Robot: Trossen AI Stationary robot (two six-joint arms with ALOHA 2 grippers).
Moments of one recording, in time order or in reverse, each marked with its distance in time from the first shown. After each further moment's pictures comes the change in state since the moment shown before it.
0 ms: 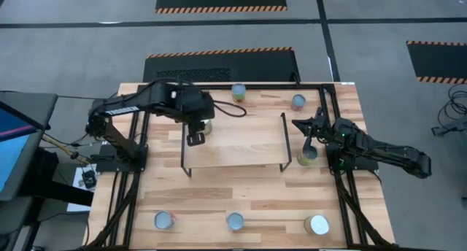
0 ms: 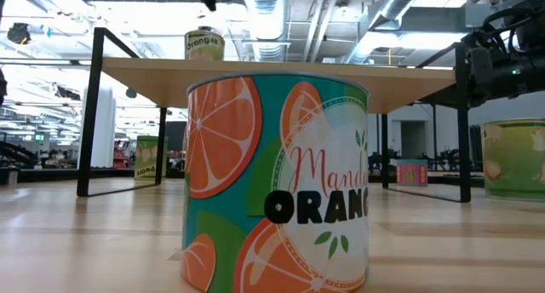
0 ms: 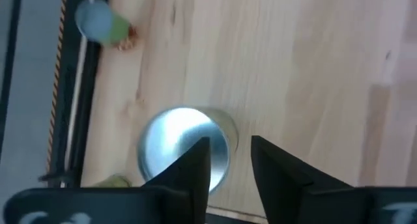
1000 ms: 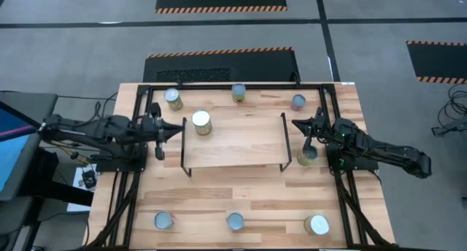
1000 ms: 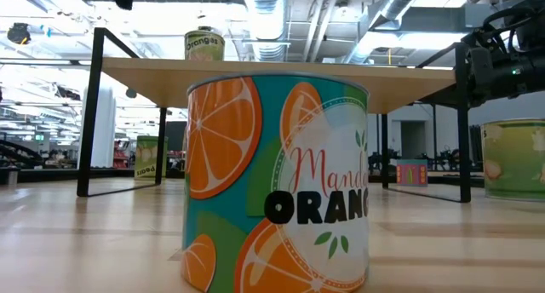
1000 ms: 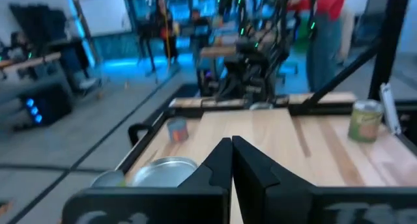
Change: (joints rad) left arm -0.211 -1.105 -1.365 1.382 -0.157 0.134; right arm 0.000 0.000 0.000 0.000 0.000 0.000
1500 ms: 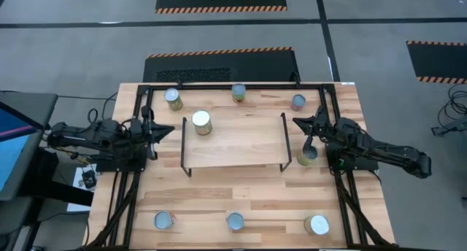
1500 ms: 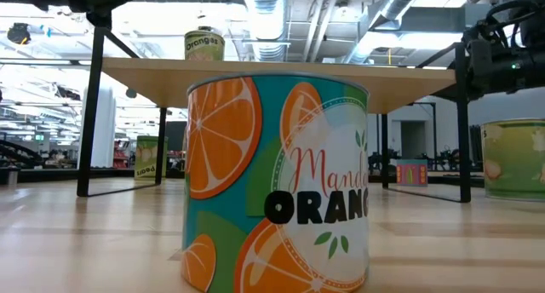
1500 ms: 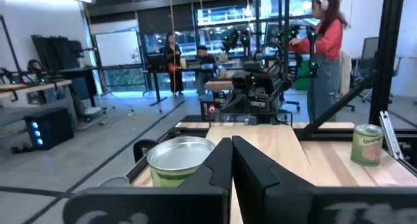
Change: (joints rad) left arm 0.000 -0.309 -0.223 0.060 -0.015 0.028; right arm 0.001 0.000 0.008 0.080 0.000 0.000
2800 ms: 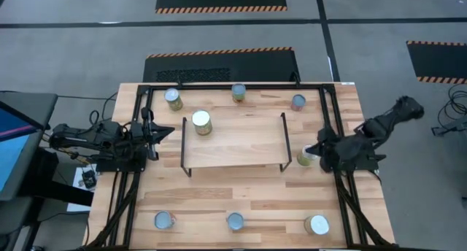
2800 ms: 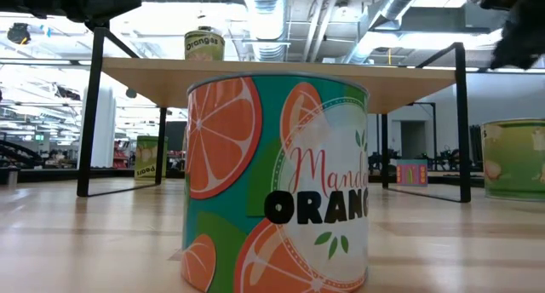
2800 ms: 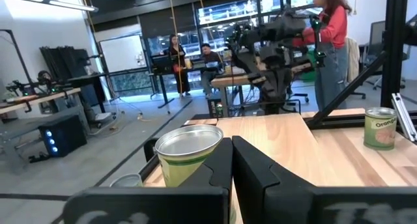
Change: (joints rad) left arm 0.001 -0.042 -0.047 -0.010 -0.011 0.065; right arm 0.915 0.454 0.665 -1.101 0.344 0.840
